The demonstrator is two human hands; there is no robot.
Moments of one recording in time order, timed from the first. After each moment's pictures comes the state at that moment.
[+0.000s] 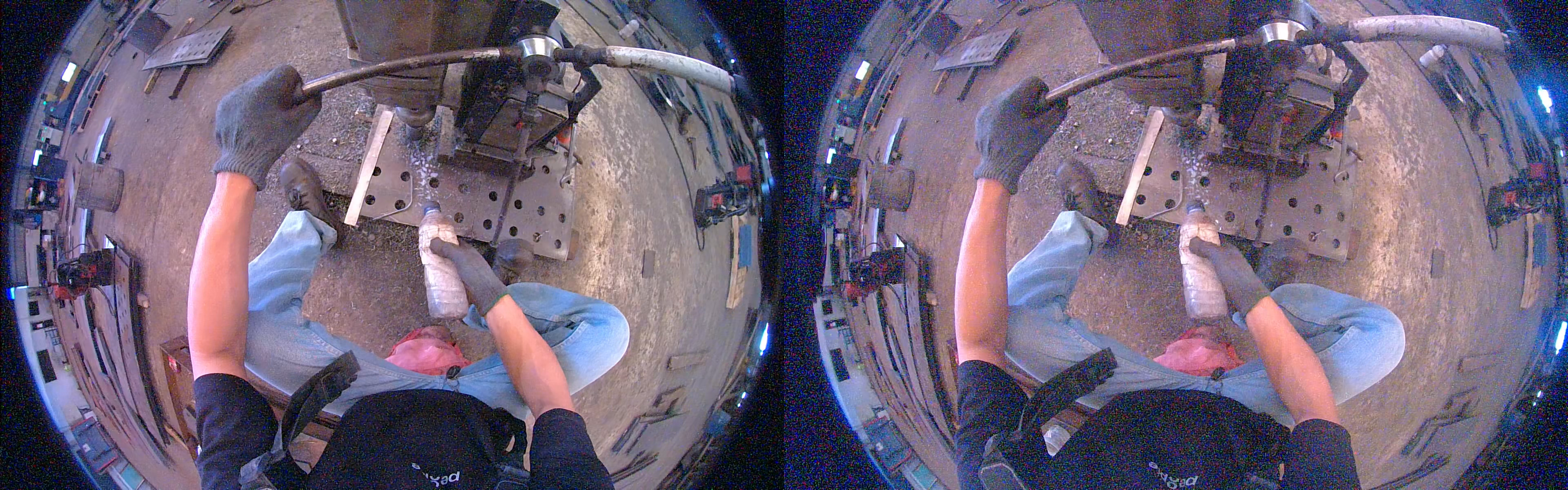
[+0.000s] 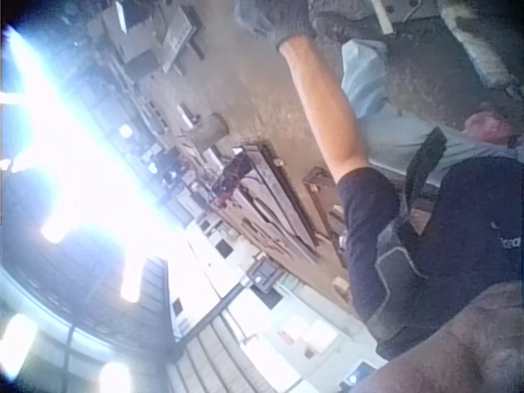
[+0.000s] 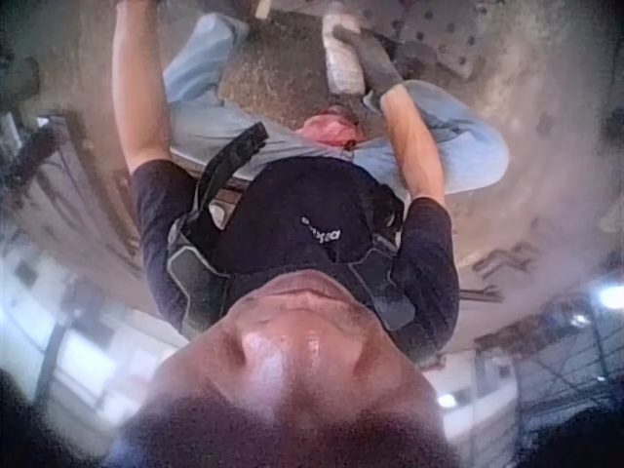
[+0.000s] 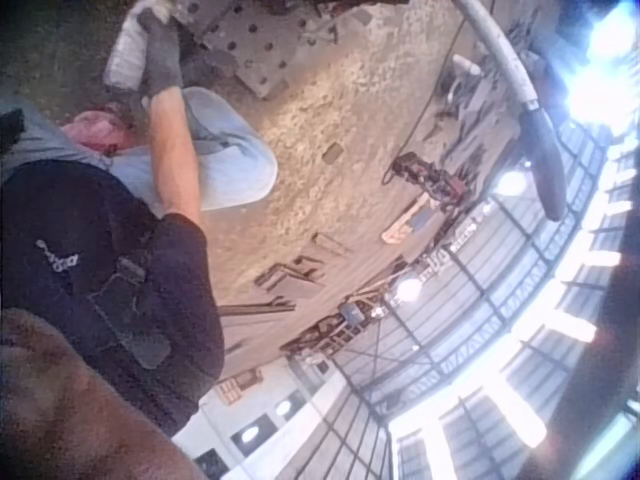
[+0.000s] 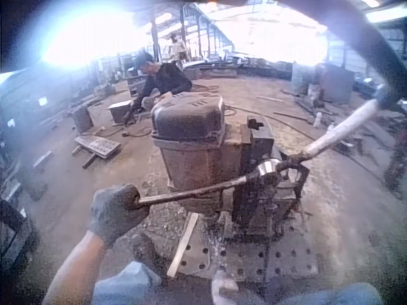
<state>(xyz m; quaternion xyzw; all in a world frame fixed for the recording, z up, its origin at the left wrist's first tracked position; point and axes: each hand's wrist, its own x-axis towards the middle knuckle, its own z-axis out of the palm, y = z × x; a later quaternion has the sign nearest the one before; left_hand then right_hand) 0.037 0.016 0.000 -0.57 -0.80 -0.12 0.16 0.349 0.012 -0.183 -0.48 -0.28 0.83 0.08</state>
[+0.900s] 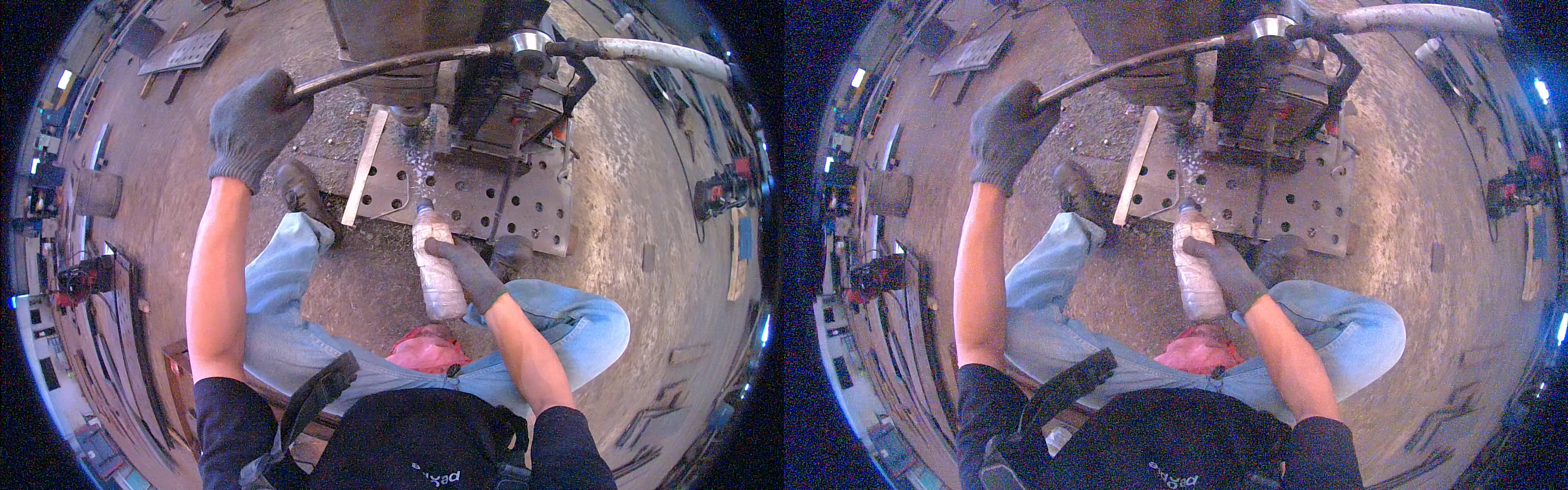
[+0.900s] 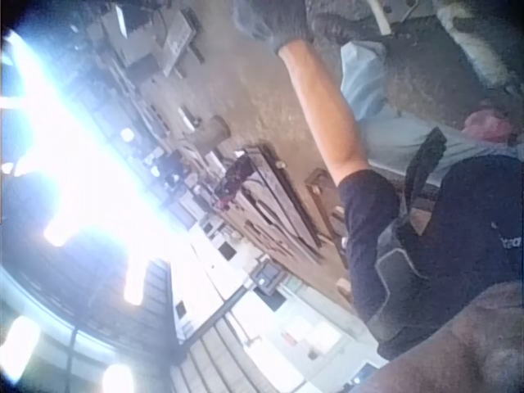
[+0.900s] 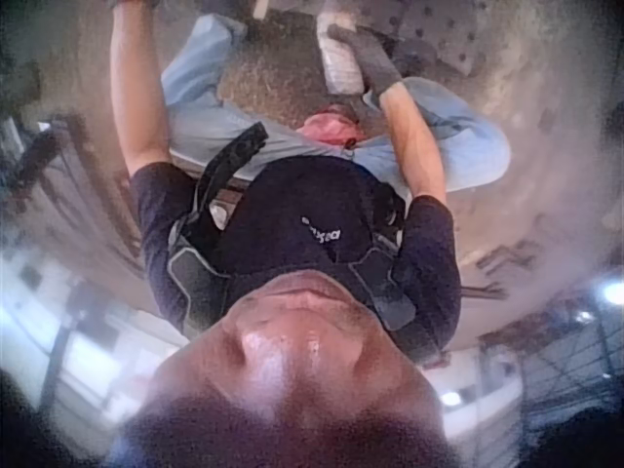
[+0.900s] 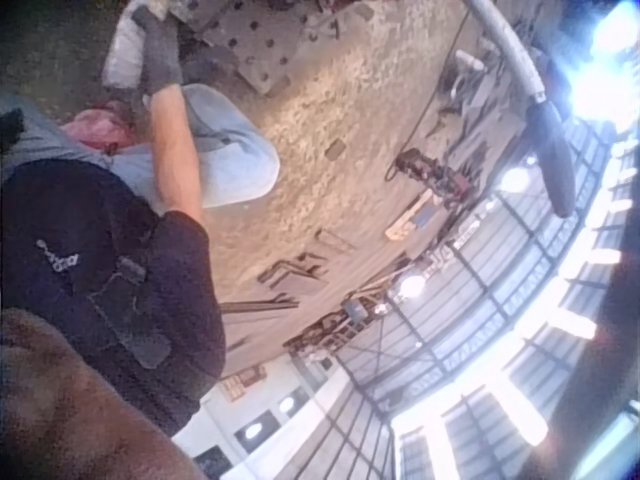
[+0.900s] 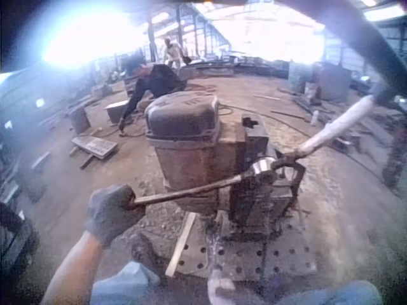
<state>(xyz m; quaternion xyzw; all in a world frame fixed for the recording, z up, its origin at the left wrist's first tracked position) 0.038 0.017 -0.001 -0.56 -0.80 -0.12 0.17 0.349 0.014 -0.174 -0.46 -0.29 0.84 0.07</state>
